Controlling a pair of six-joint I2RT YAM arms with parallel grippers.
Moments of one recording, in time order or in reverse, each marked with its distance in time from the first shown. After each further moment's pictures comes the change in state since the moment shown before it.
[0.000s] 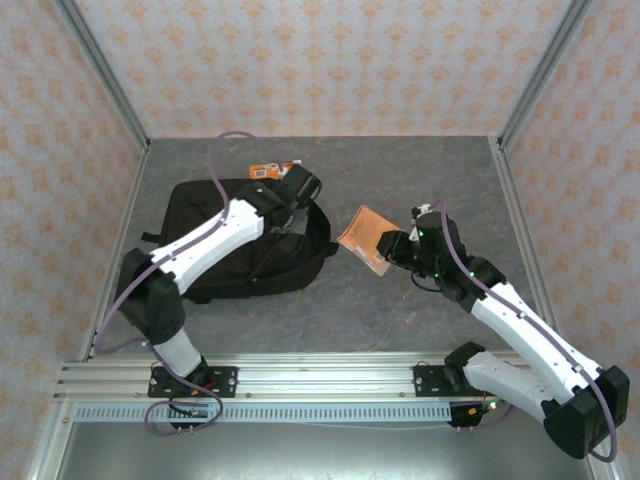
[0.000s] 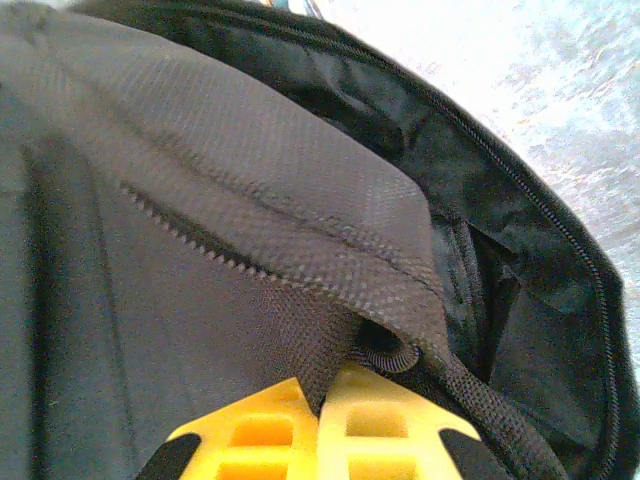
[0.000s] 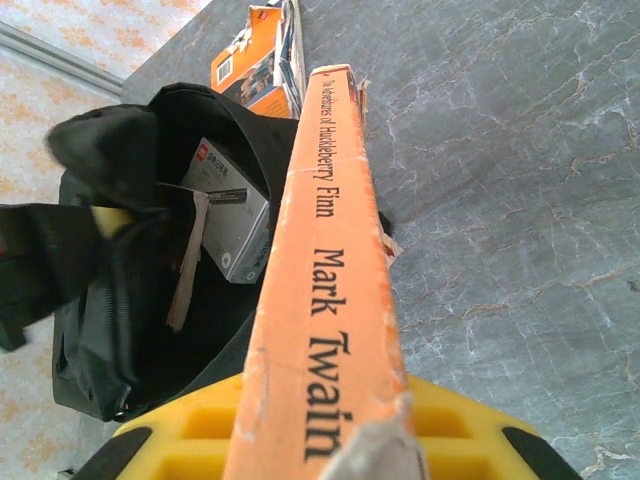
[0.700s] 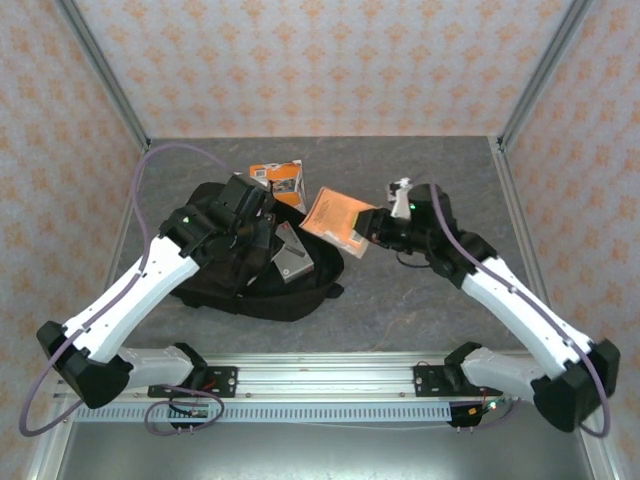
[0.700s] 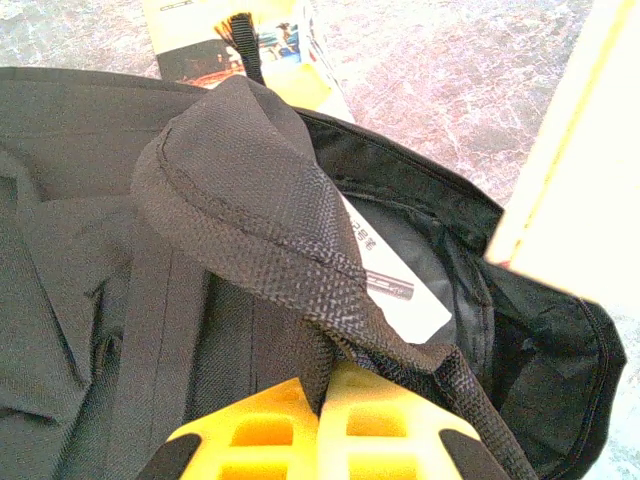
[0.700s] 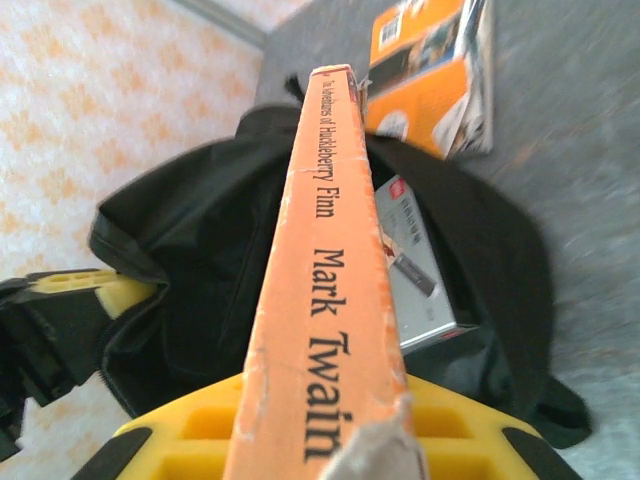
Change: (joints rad) left arm 0.010 -0.425 -0.135 -0.109 0.089 0.026; right arm 0.030 0.199 0.205 0.090 -0.270 0.030
